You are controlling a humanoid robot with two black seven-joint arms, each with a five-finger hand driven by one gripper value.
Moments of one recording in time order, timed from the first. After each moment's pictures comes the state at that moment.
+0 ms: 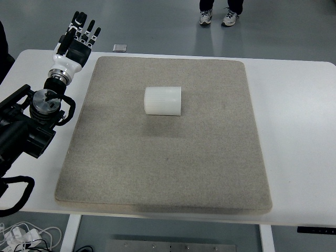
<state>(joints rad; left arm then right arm) -0.87 0.20 -0.91 -0.50 -0.32 -0.35 -0.20 0.01 0.00 0.00 0.19 0.00 0.03 -0.03</state>
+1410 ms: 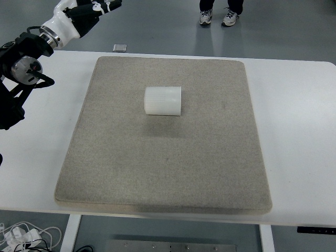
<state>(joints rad) -1.00 0.39 -0.79 -0.73 0.39 -0.42 -0.19 0.01 0.00 0.00 0.19 0.00 0.03 -0.03</state>
